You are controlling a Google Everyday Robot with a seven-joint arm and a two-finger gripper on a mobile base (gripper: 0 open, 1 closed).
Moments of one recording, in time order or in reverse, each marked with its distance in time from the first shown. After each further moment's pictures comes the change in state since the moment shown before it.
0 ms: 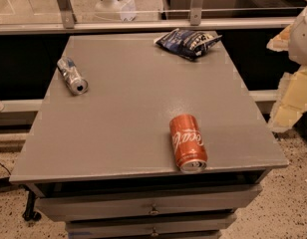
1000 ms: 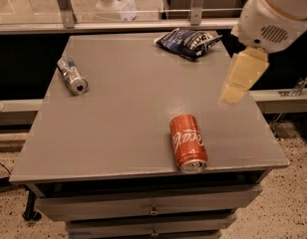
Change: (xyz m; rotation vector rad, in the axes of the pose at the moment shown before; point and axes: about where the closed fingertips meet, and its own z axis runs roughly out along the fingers) arm -0.069 -0.026 0.016 0.028 -0.041 0.042
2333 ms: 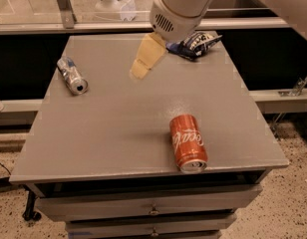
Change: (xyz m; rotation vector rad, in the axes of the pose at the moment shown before) arm -0.142 -0.023 0.057 0.058 -0.100 0.317
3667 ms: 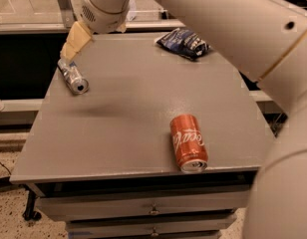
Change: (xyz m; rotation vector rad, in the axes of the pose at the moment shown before) arm -0.148 0.037 0.082 -0.133 -0.129 0.096
